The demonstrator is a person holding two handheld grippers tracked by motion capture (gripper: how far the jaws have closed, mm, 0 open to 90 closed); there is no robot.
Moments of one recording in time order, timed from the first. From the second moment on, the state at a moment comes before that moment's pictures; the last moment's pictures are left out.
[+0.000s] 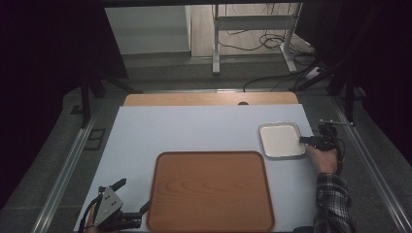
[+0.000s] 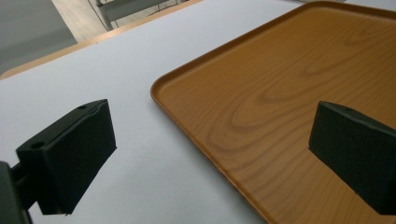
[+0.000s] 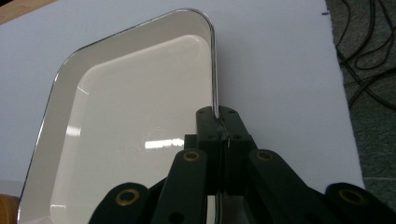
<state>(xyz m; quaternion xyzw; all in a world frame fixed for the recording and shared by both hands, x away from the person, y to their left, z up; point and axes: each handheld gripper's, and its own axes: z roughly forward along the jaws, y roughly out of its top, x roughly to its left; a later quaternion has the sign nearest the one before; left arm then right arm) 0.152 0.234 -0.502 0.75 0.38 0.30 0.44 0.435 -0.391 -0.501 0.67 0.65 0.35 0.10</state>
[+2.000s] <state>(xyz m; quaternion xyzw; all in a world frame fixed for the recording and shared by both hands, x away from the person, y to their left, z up) 0.151 0.238 -0.500 0.74 0.39 0.30 0.46 0.367 -0.292 -0.478 0.57 0.72 0.39 0.04</state>
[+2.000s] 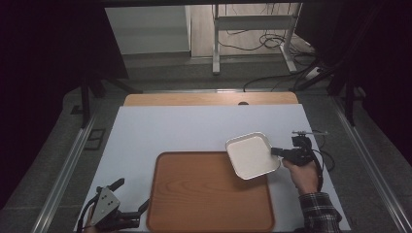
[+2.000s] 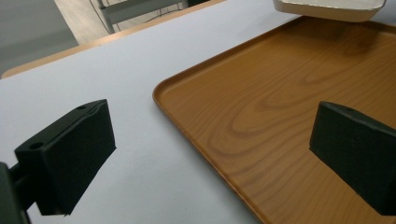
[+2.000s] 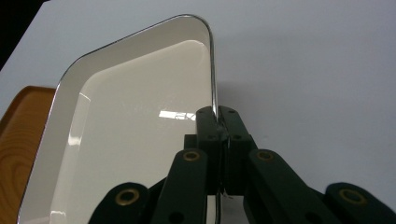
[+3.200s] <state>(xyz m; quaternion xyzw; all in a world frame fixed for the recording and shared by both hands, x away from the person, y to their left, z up) 0.152 0.236 -0.500 0.75 0.39 0.30 0.45 0.337 -0.201 -0.507 0.52 0.78 0.35 -0.01</state>
